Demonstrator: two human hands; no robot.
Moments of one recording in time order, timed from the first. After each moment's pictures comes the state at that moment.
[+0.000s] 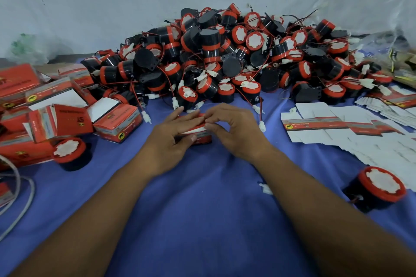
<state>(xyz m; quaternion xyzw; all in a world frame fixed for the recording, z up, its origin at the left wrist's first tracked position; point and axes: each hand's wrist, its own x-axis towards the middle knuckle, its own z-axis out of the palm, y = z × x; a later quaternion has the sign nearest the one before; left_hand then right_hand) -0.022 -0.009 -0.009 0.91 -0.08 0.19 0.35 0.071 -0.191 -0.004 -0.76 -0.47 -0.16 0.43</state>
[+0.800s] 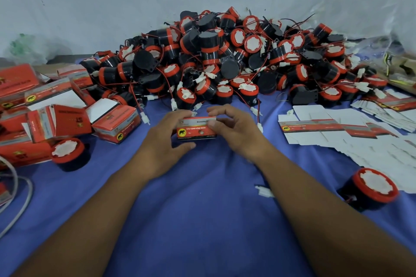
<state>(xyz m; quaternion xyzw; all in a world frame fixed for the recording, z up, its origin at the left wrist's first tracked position) -0.024 -0.001 -0.014 0.90 -0.05 0.21 0.37 0.079 -0.193 -0.017 -0.68 -0.33 0.09 0.64</state>
